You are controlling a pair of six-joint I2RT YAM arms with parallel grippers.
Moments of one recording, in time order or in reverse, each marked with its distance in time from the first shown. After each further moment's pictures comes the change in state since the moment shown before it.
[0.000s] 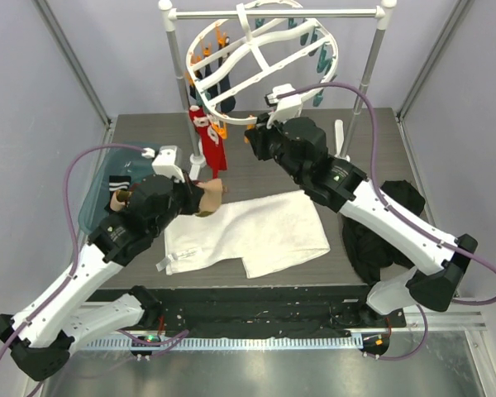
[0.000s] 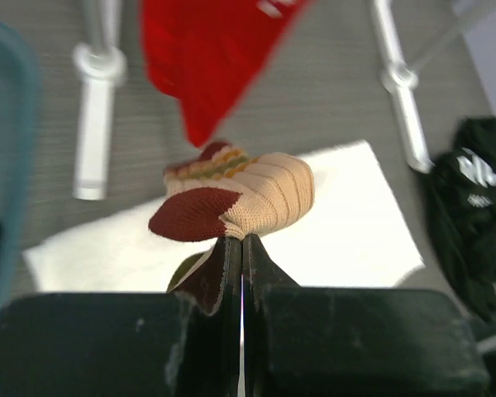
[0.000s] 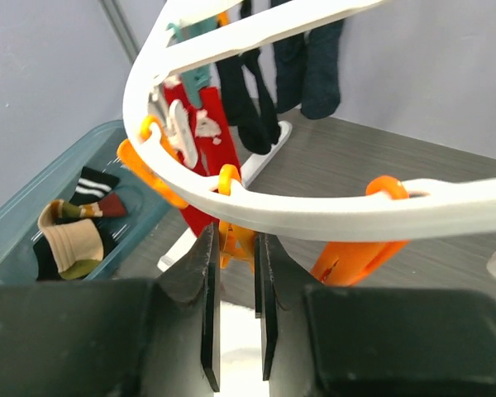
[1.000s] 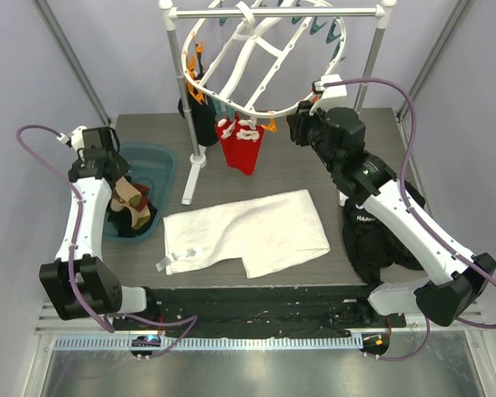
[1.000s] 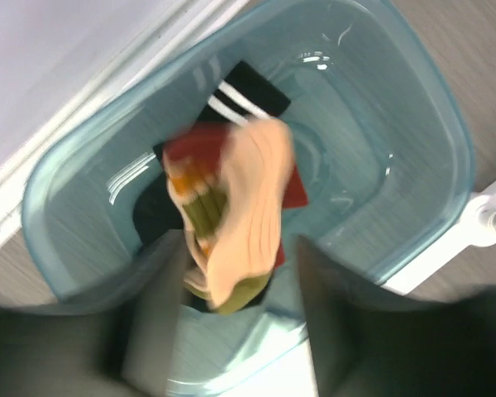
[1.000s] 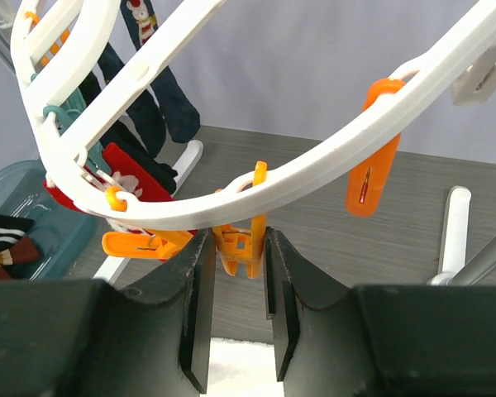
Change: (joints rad) left arm 0.871 0.462 0.219 -0.130 -0.111 -0.028; right arm -0.257 -0.117 -0.133 0.045 -0.066 -0.023
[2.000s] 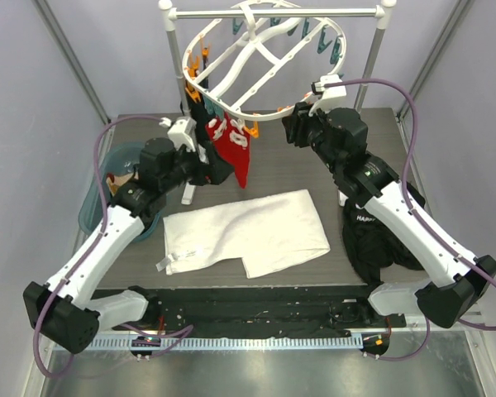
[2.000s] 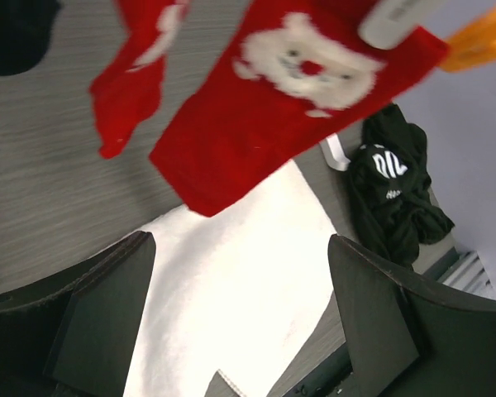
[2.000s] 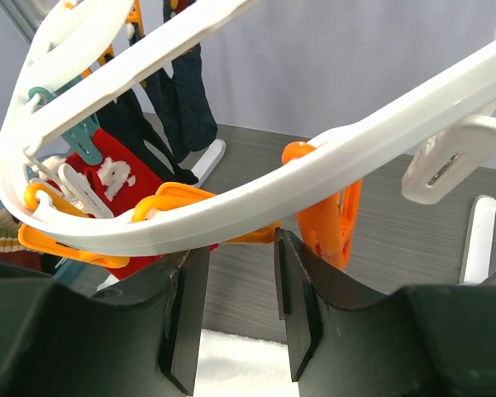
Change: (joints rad) left arm -0.578 -0.183 -0.136 0.360 0.600 0.056; right arm -0.005 -0.010 0.000 0.000 -0.058 0.008
